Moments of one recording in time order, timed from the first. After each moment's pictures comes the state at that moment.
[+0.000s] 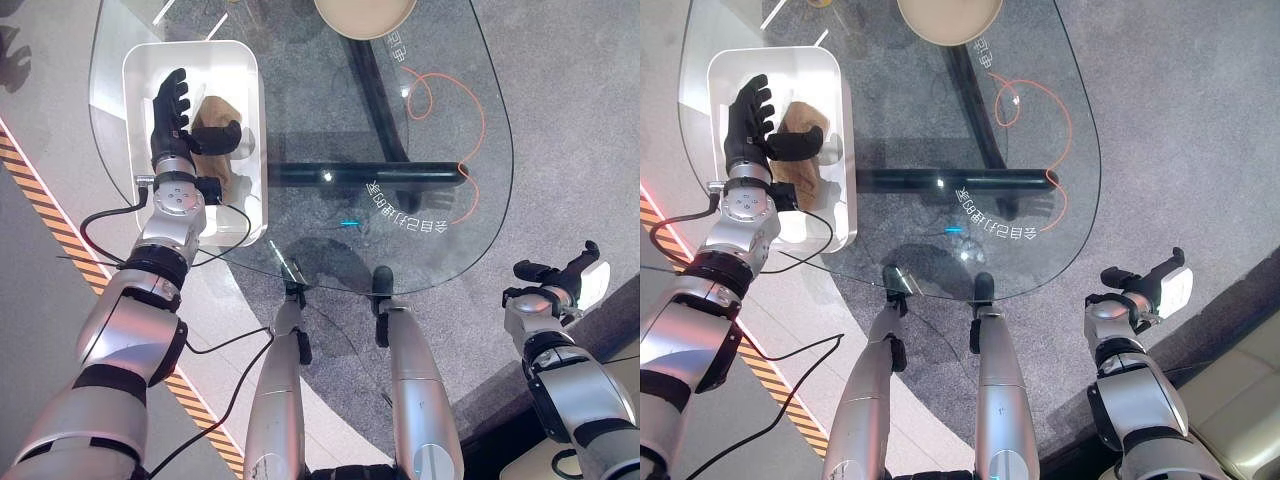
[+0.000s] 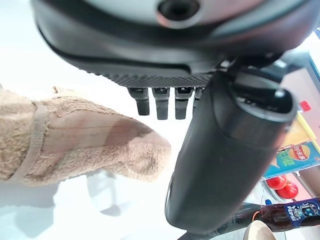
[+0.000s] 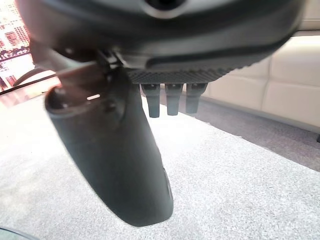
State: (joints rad) left arm -1.13 0.57 -0.43 1.08 -0.50 -0.20 0.35; right arm -0.77 -0.51 0.24 1.33 0.39 -0.14 -0.78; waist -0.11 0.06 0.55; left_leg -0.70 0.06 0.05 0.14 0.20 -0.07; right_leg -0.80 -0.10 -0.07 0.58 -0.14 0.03
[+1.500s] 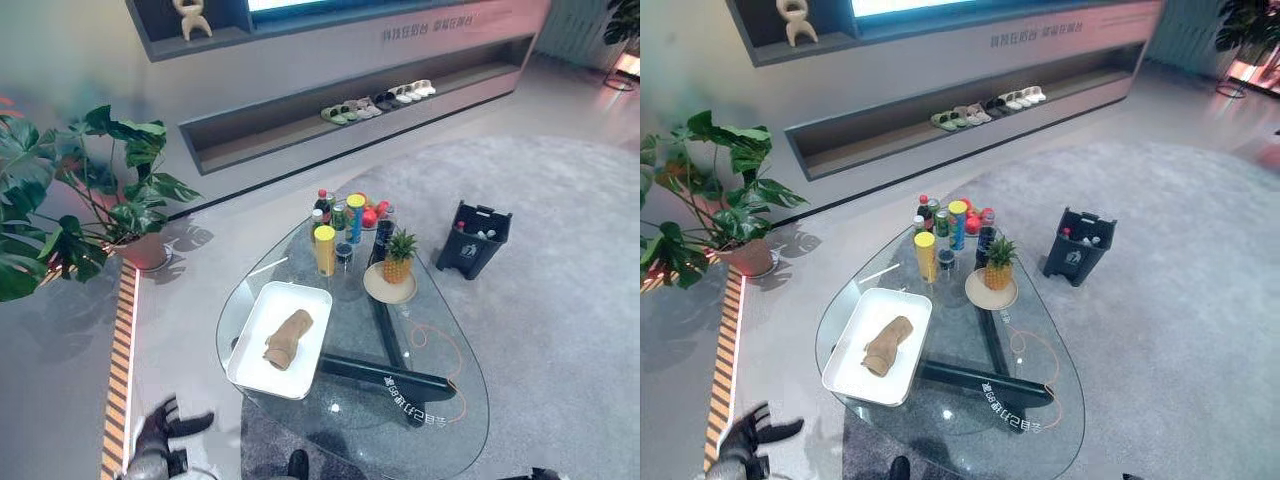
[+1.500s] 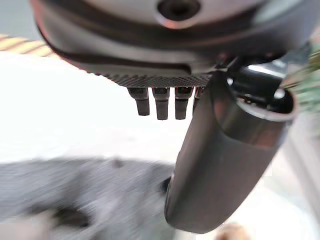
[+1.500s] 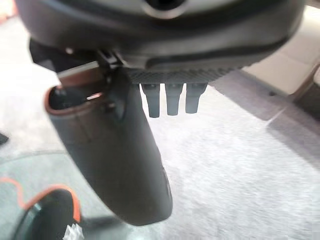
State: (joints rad) left arm -0.03 0.37 -0.03 1.32 -0.41 -0.16 0.03; right arm -0.08 -0.38 0.08 1.40 0.17 0.05 -0.26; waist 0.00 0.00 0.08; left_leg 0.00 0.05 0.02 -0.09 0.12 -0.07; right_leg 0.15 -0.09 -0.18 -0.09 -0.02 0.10
